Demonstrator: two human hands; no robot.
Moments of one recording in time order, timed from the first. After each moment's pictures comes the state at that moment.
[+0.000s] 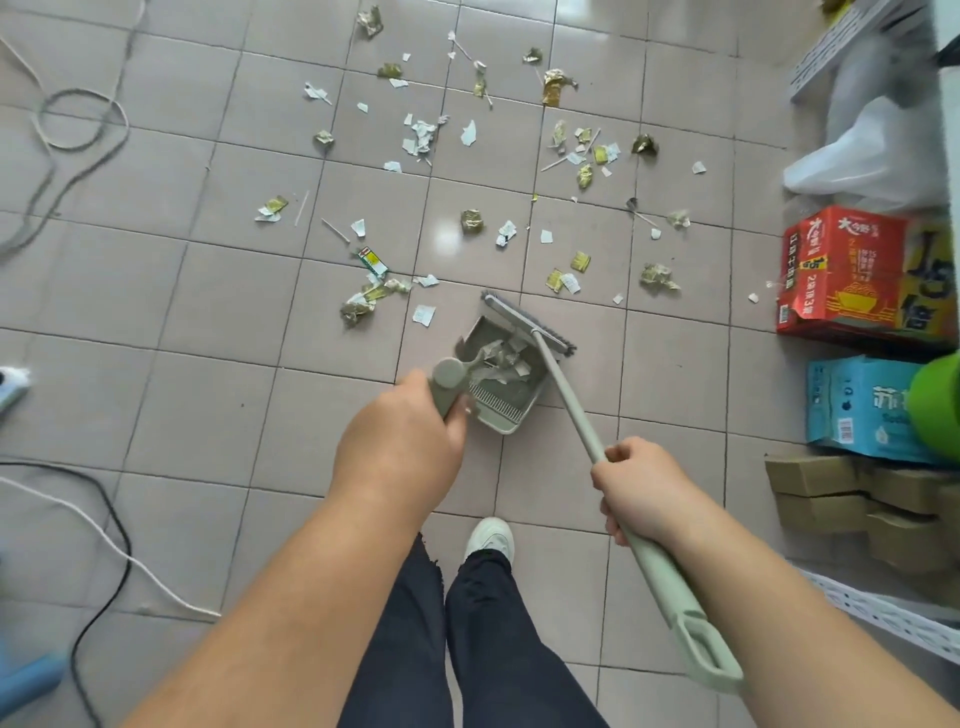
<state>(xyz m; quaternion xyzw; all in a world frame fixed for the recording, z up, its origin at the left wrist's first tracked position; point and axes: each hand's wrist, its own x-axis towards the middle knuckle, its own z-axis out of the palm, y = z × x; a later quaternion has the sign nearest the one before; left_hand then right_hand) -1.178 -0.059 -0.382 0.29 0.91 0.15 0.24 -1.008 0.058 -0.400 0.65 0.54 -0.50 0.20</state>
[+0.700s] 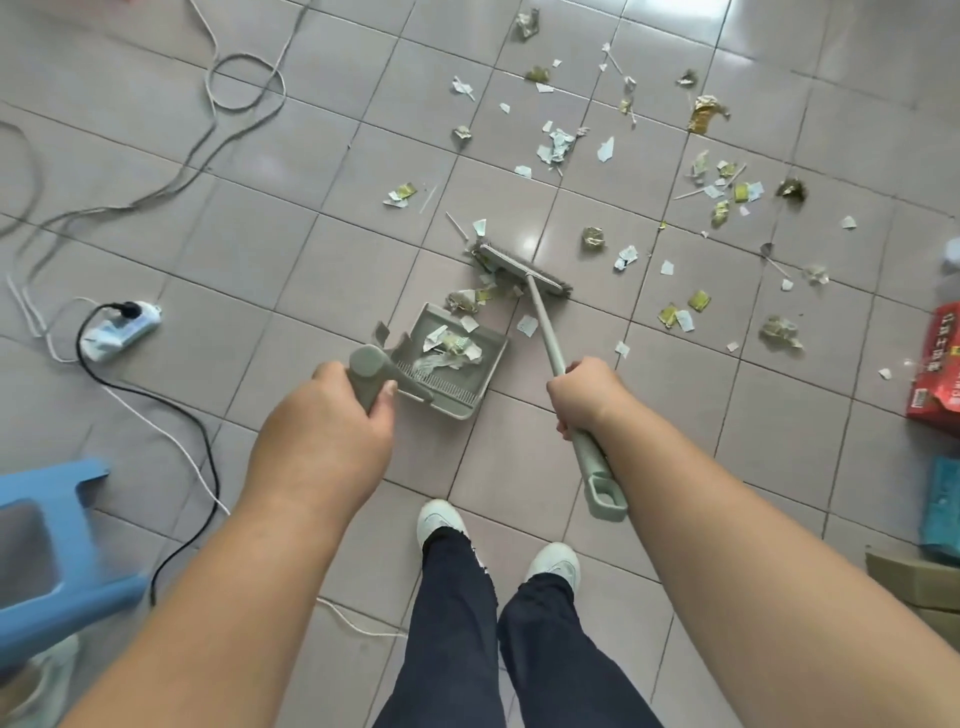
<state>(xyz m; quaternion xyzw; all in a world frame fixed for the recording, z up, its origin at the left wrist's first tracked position) -1.331 -0.192 -0.374 0.13 0.97 0.12 0.17 -1.244 0.010 -0.470 0.56 0.64 -0.48 0.24</state>
